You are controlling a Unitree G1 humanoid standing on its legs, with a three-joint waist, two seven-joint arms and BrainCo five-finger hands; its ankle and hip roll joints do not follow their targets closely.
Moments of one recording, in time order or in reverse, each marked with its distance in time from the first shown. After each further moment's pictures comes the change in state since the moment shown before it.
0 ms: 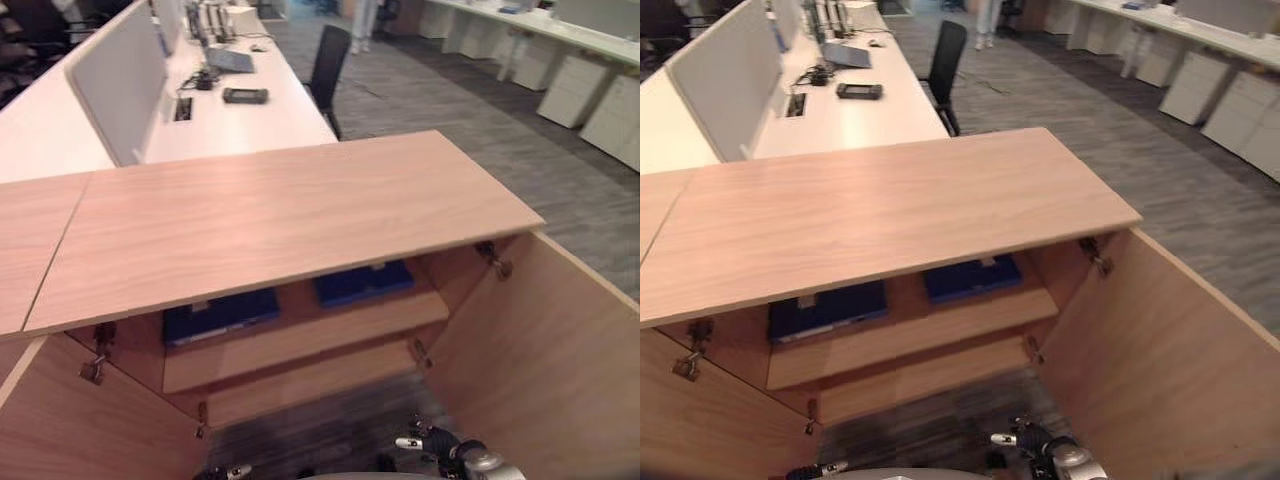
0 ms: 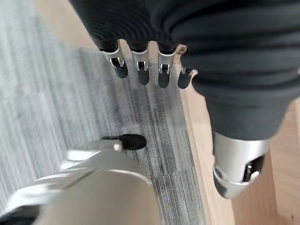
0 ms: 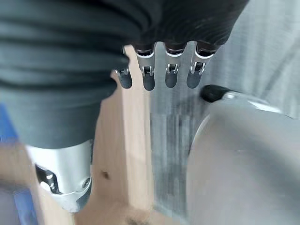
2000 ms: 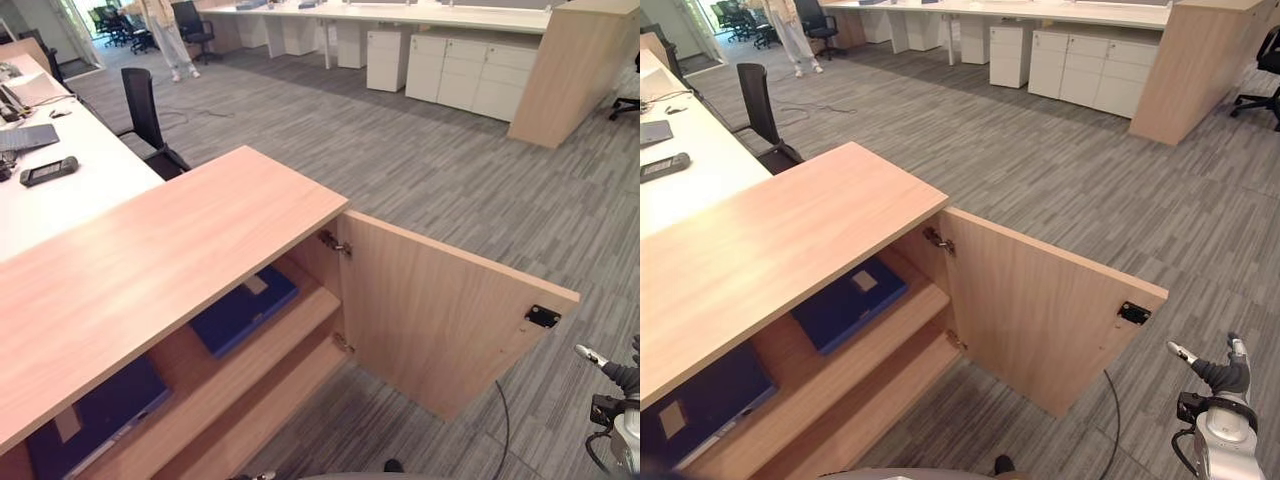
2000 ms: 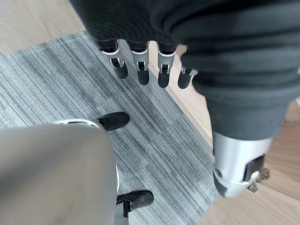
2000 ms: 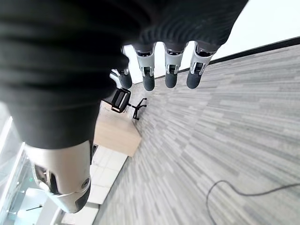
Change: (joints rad) left arm 0.001 -0.117 0.023 0.013 0.007 0.023 0.087; right arm 0.134 -0.306 -0.676 -0.469 -0.116 -0.088 -0.426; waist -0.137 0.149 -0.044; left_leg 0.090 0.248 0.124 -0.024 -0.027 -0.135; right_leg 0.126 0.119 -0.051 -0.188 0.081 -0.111
